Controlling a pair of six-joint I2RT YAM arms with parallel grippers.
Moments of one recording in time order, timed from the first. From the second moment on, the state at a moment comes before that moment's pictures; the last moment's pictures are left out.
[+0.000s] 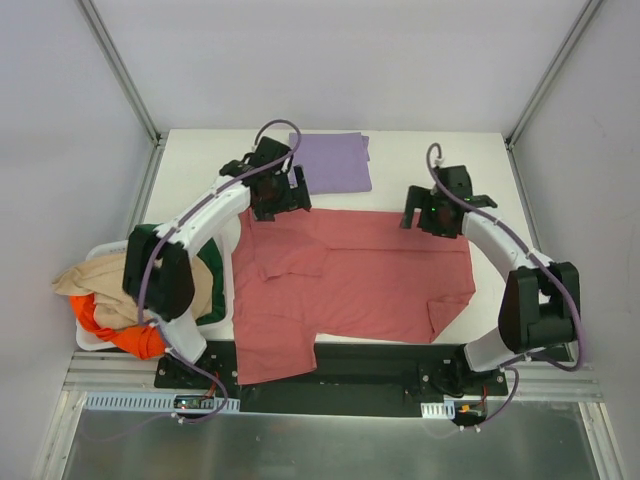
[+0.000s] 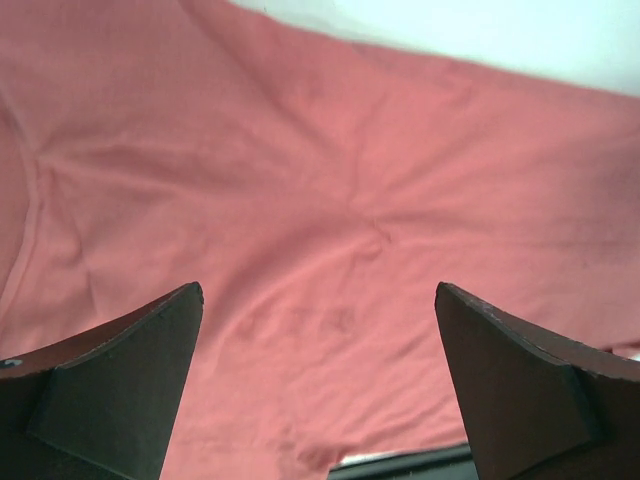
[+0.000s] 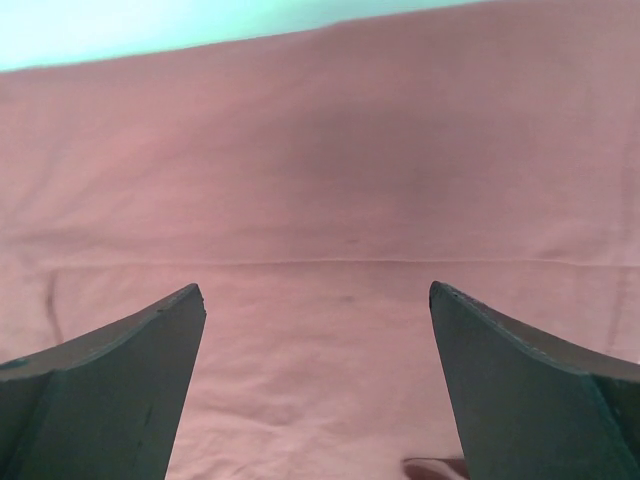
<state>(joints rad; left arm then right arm) -0.46 1.67 1.44 -0.76 0.01 -0.67 0.26 1.50 1.09 -0.52 -0.04 0.34</state>
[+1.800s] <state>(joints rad) -0.48 1.80 1.18 -0.62 0.09 -0.71 0.34 1.59 0.93 -0.83 0.30 0.35</state>
